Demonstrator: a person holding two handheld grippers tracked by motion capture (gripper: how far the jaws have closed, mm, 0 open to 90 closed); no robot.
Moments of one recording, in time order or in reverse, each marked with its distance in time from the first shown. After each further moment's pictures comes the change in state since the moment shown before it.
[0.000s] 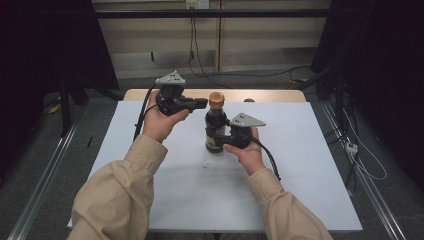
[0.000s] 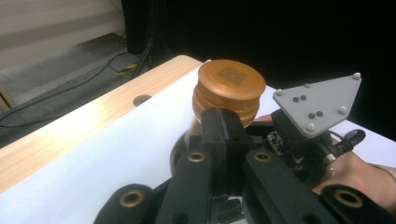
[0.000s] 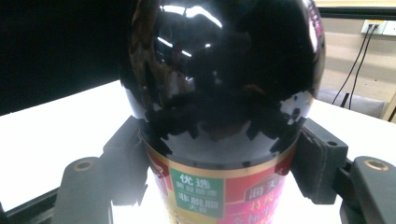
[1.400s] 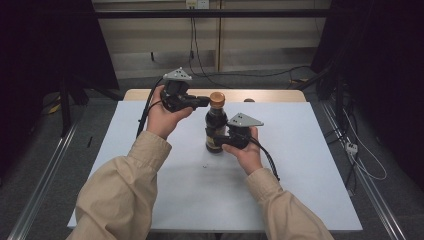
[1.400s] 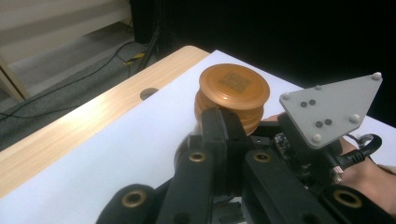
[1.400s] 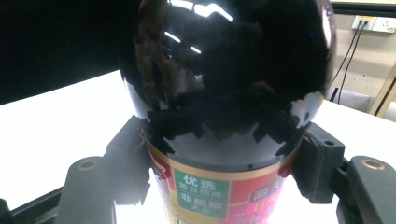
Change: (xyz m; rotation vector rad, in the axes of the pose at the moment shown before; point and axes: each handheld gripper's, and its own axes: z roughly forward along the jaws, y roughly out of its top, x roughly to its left) left arm -0.005 0.013 0.006 0.062 0.044 0.021; right arm 0.004 0.002 0.001 0.031 -0.035 -0.018
